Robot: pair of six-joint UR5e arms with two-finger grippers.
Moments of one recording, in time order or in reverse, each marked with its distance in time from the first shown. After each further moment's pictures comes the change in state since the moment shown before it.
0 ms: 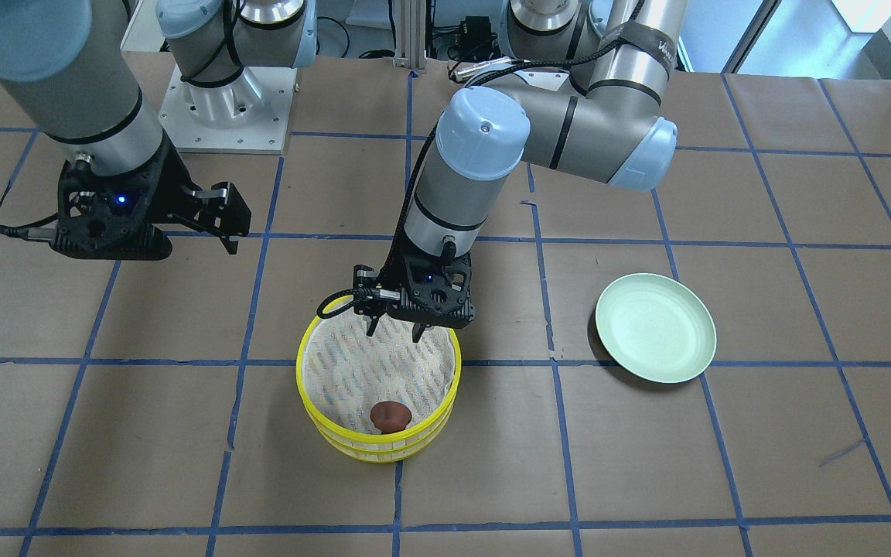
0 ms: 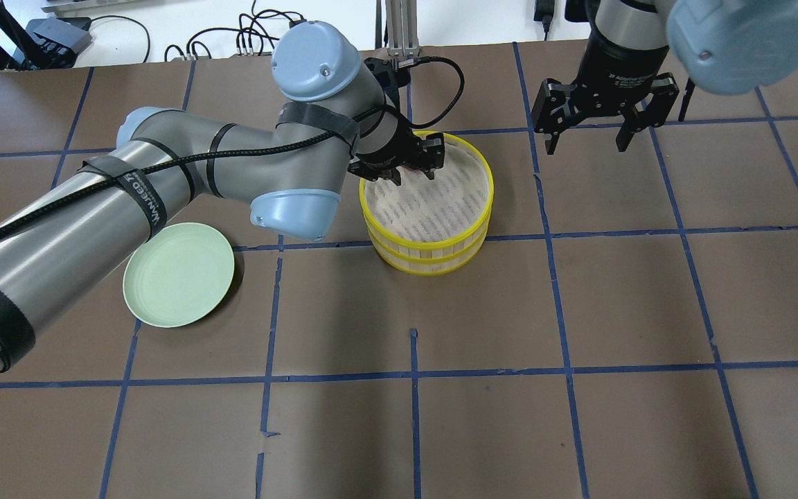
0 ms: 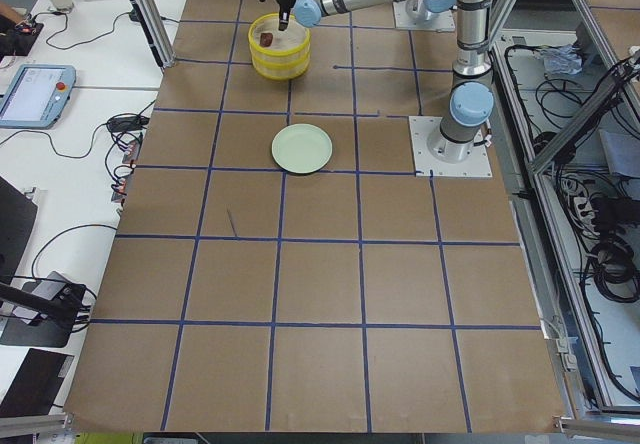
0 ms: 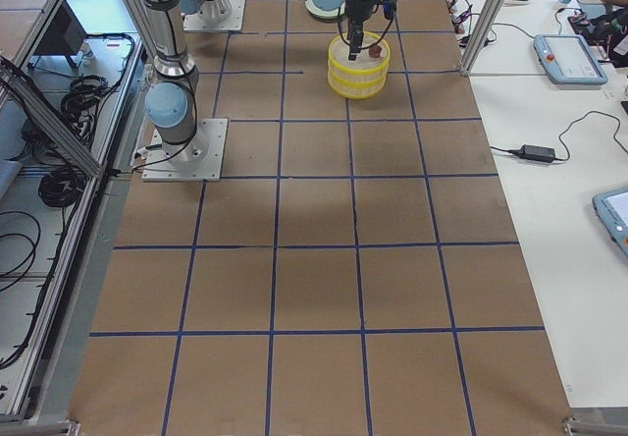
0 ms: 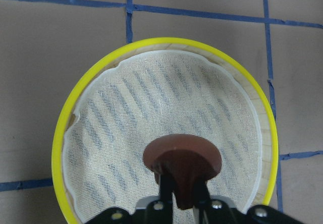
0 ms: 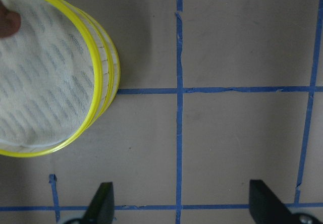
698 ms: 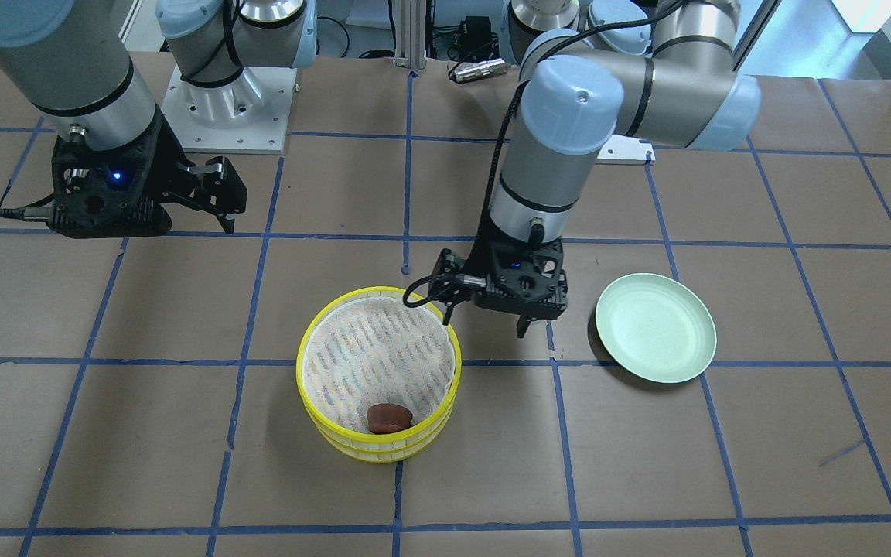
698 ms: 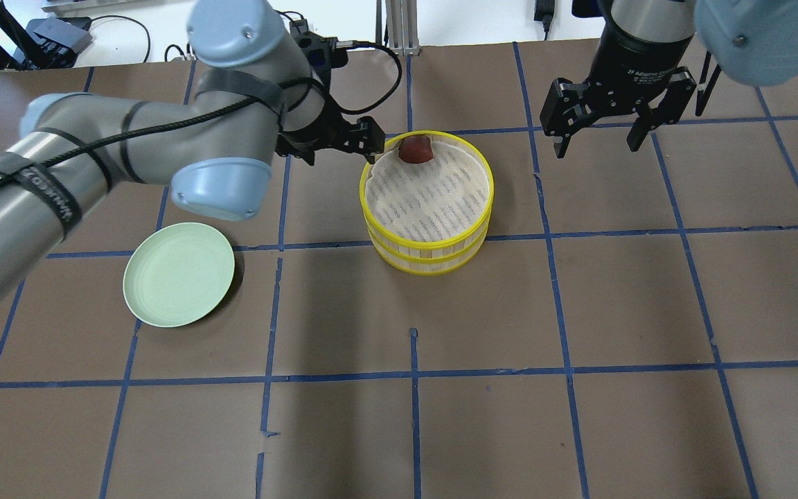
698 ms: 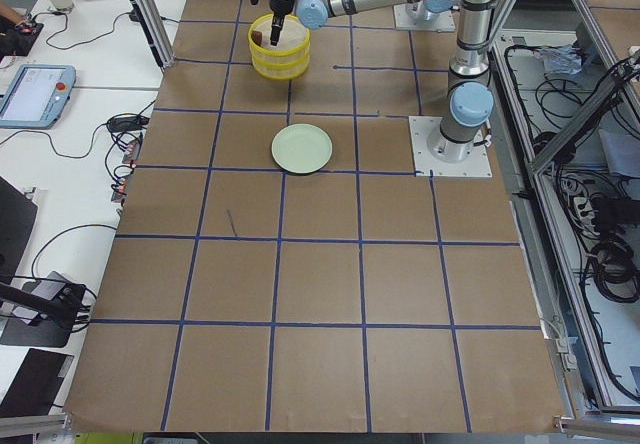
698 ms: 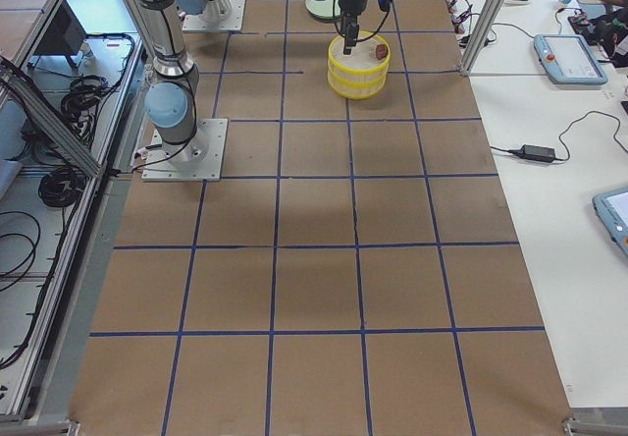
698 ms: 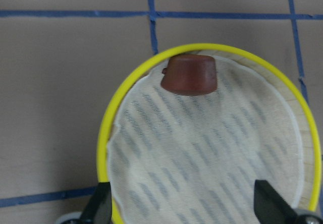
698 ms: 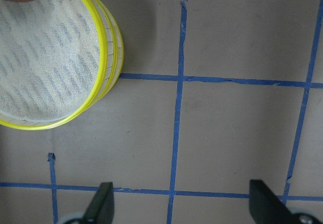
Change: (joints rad) left arm 0.166 0.144 -0.011 -0.212 0.096 0.312; right arm -0.002 -0.021 -0.004 0.034 0.000 -0.050
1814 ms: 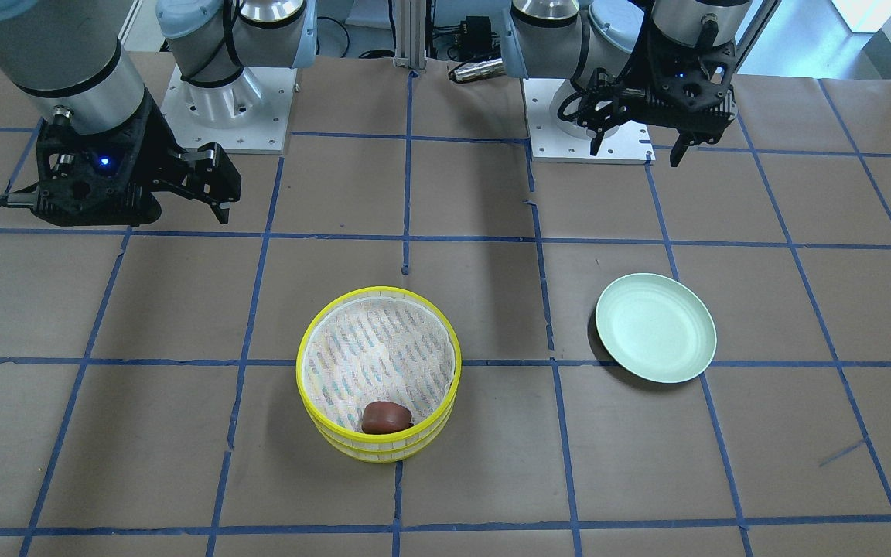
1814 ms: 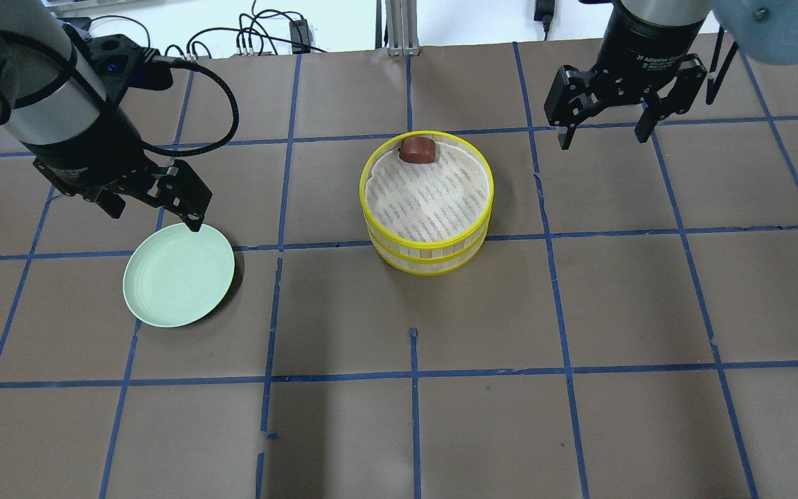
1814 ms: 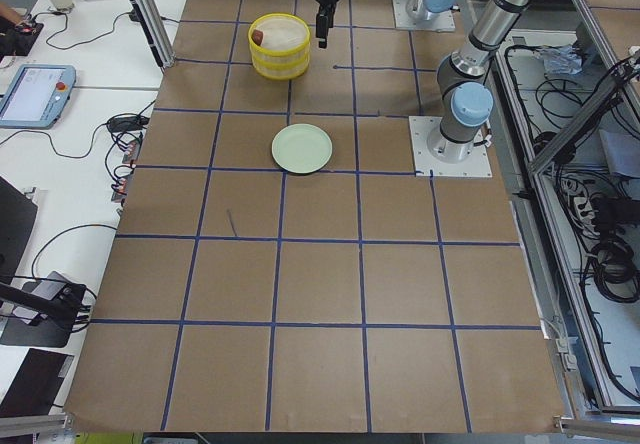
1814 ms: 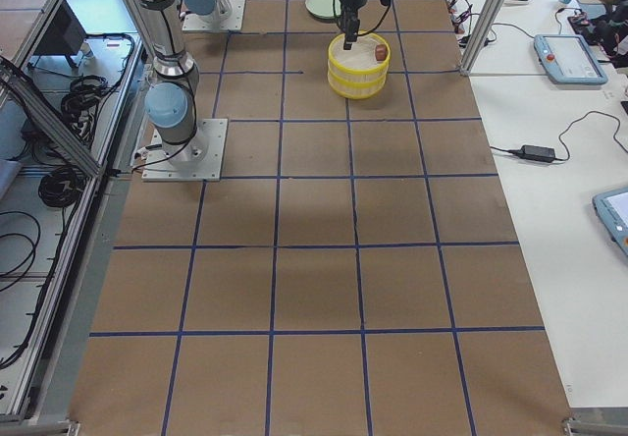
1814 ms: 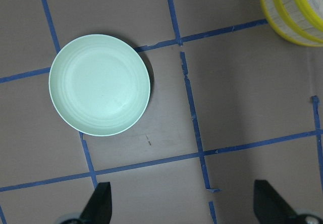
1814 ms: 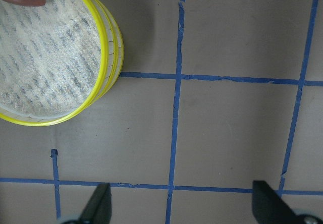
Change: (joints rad) left arm 0.175 0.356 0.011 -0.591 0.152 0.266; right arm -0.006 0.000 -0.045 0.047 0.000 -0.002
